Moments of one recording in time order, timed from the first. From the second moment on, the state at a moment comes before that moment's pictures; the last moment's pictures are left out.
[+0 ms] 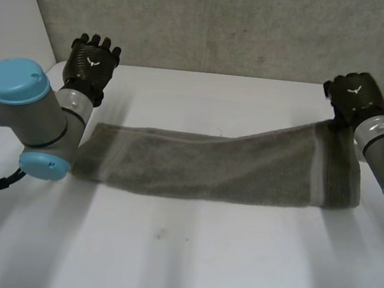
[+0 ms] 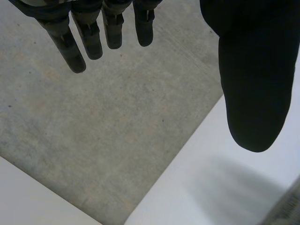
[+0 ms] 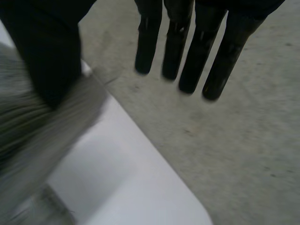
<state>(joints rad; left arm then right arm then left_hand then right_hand) 4.38 -2.20 -1.26 3.59 -1.58 3.73 1.70 -0.93 1.18 -0.24 1.31 2.61 0.20 0.19 0.19 0.19 0.03 0.48 0.56 0.55 0.54 0.35</state>
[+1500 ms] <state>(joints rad) 4.51 -1.86 -1.72 3.38 -1.56 3.08 1.50 -1.11 1.74 -0.15 1.29 2.64 0.18 0.17 0.17 0.17 0.03 0.68 0.81 0.81 0.80 0.59</state>
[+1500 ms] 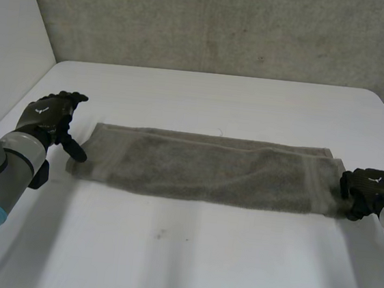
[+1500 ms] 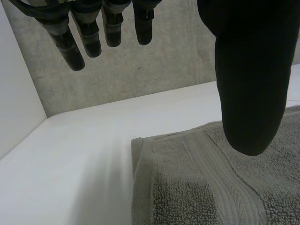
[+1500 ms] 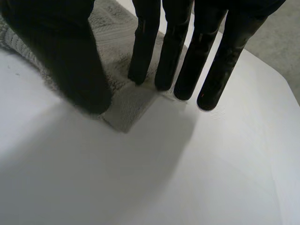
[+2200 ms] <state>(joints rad) 4.51 -1.86 -1.74 3.40 -1.56 3.08 1.52 -1.19 1.55 -0.20 1.43 2.51 0.18 0.17 0.17 0.17 0.03 0.94 1.18 1.18 1.19 0.98</state>
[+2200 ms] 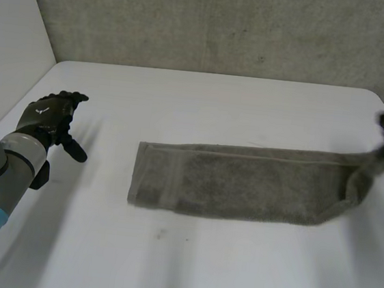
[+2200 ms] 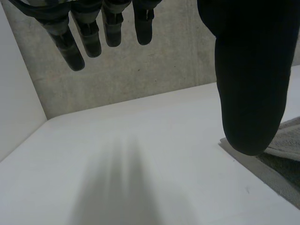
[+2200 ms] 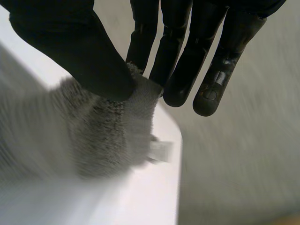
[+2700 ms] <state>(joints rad) 4.50 -1.86 -1.75 3.41 -1.56 3.09 2.43 -0.78 1.24 -0.31 1.28 2.55 0.18 0.17 0.17 0.17 0.03 0.81 0.98 0.98 0.99 0.81</state>
